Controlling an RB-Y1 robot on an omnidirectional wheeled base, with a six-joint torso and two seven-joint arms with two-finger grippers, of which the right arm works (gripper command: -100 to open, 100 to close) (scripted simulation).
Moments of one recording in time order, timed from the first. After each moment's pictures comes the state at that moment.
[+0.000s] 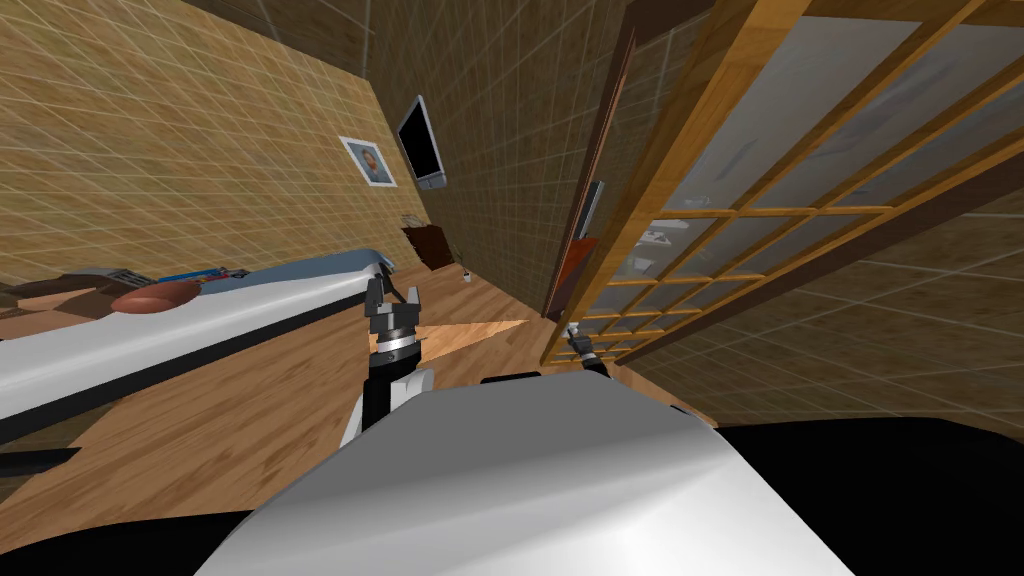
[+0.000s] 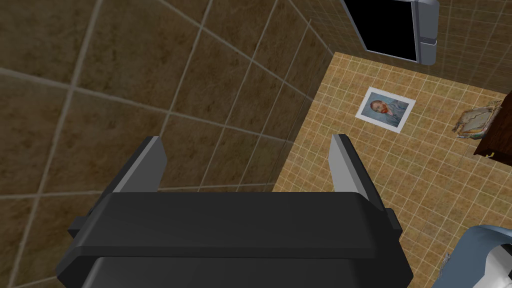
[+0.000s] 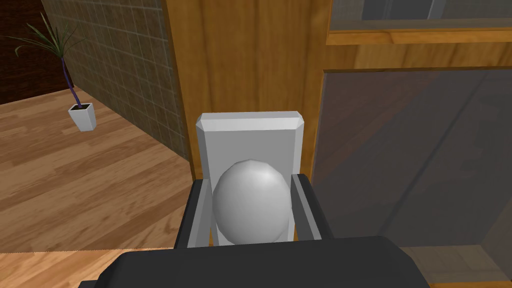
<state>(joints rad) 0.07 -0.45 0.33 -0.64 -0.40 -1.03 -1.78</state>
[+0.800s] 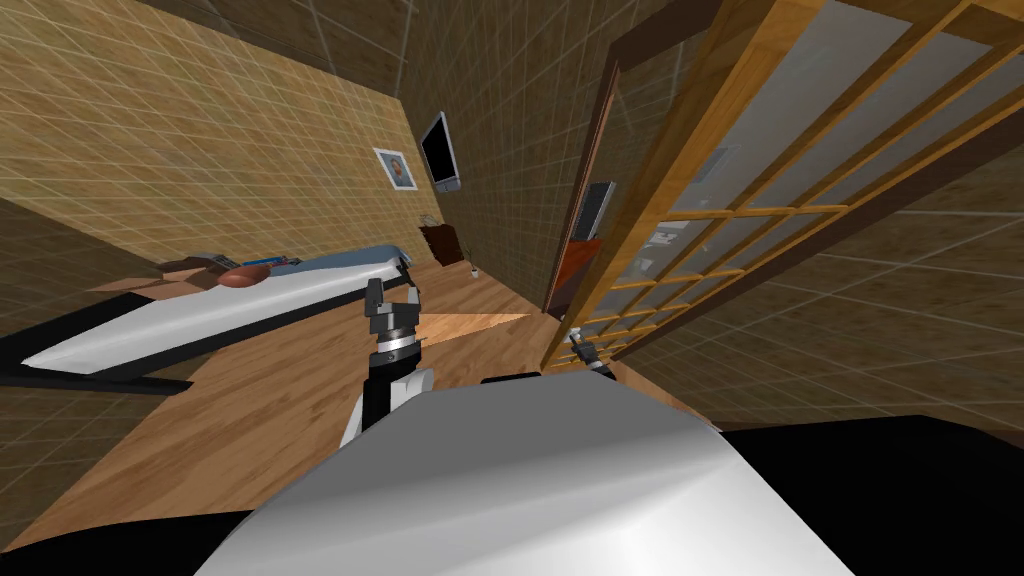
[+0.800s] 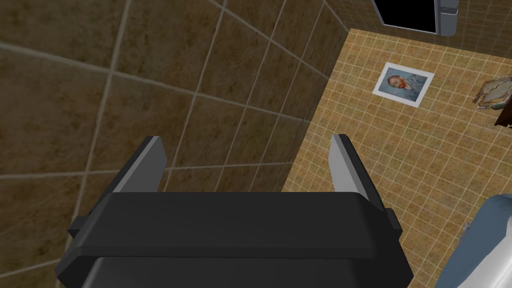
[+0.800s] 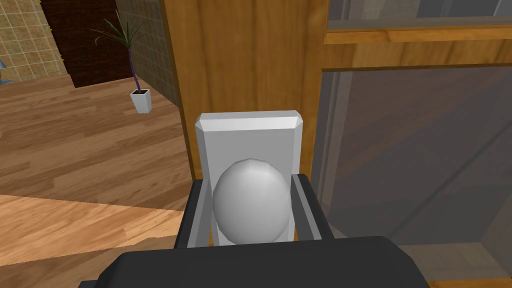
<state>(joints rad) 0.12 -0.50 0.39 -0.63 -0.36 -1.13 -1.85</state>
